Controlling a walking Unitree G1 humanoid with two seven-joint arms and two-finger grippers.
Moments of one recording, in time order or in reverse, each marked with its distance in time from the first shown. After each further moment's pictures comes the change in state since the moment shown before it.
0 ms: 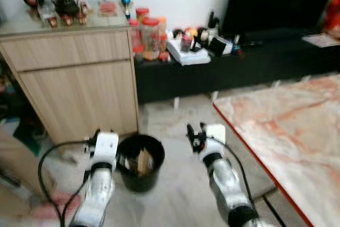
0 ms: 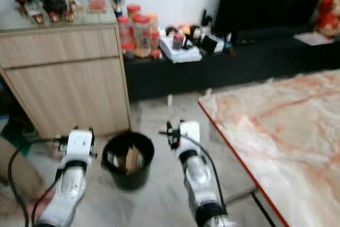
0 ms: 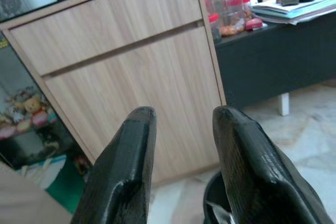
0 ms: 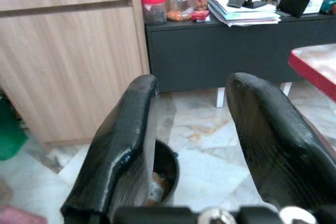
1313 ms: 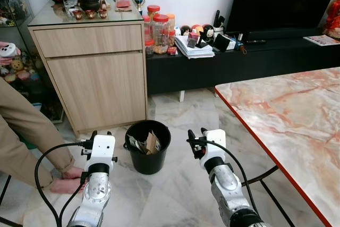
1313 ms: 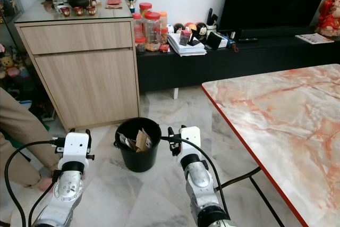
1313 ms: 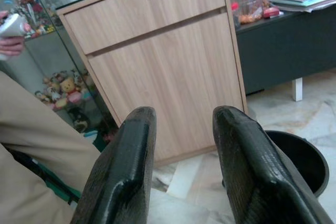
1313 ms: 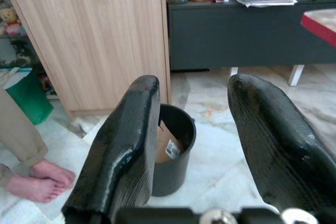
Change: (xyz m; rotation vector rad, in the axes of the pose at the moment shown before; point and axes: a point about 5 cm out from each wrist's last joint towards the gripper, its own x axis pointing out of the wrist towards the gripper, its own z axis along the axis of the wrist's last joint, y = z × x) left arm -0.003 0.002 -0.006 -0.005 0.013 0.003; right arm -0.009 -0.014 -0.012 -0.026 0.055 -0.025
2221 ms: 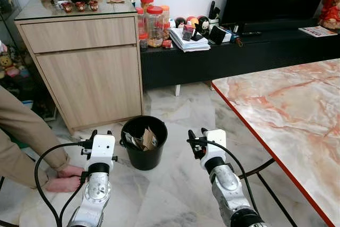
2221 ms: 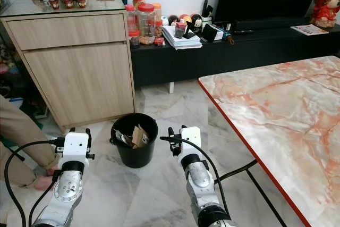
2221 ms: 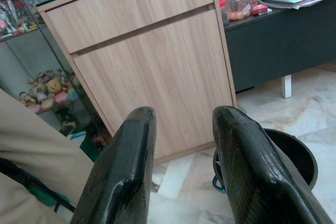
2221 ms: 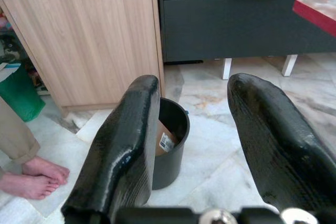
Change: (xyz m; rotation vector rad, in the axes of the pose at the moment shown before) left arm 0.000 -0.001 0.002 -0.010 -0.015 0.001; right arm 0.000 -0.001 0.000 -0.003 0.002 0.002
